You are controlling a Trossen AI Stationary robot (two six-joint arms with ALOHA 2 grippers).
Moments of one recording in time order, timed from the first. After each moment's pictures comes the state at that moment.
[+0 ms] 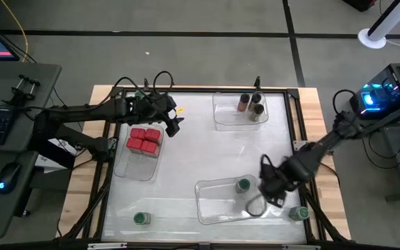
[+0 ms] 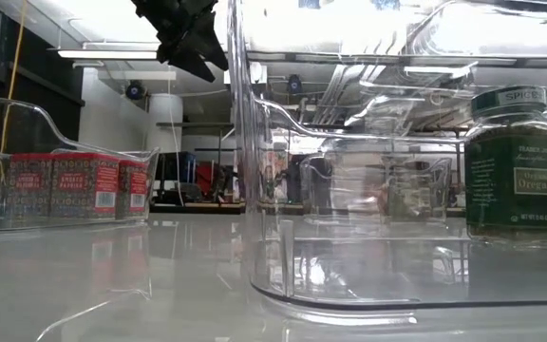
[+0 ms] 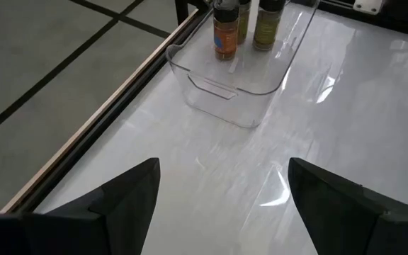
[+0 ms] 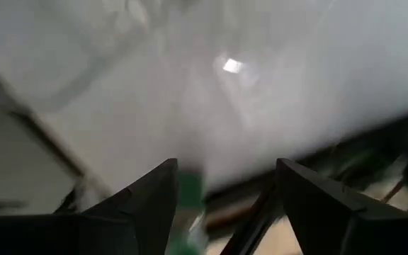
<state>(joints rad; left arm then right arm) 0.17 1.27 1.14 -0.58 -0.33 -0.19 0.64 1.47 1.31 -1.45 -0.13 1.10</state>
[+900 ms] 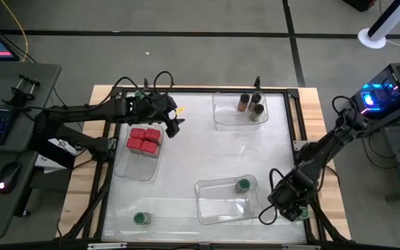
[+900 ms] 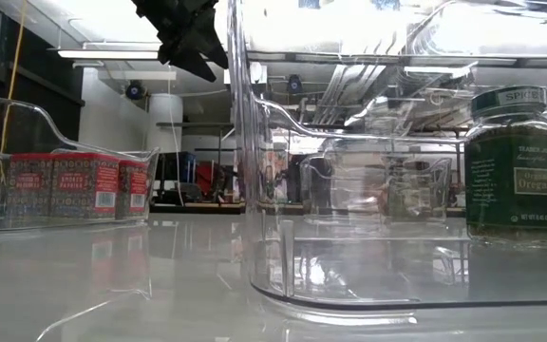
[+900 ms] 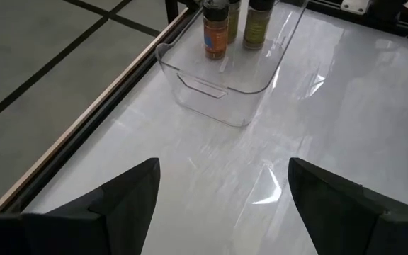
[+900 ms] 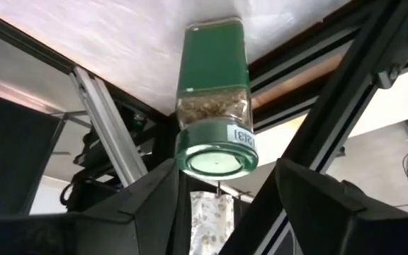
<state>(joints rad) 0.17 1.27 1.14 -0.58 -0.29 -0.19 0.78 1.39 0.97 -1.13 -0.65 1.51</state>
